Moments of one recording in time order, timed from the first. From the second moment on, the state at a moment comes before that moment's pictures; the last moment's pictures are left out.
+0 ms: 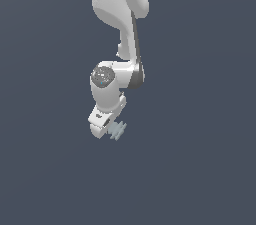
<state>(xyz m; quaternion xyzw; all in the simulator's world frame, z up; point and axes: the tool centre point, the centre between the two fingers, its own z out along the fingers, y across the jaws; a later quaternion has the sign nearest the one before) 0.024 -0.072 0.069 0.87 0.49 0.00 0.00</state>
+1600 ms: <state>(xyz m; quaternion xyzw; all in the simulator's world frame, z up) 0.025 -0.074 0.015 0.86 0.51 0.00 0.00</state>
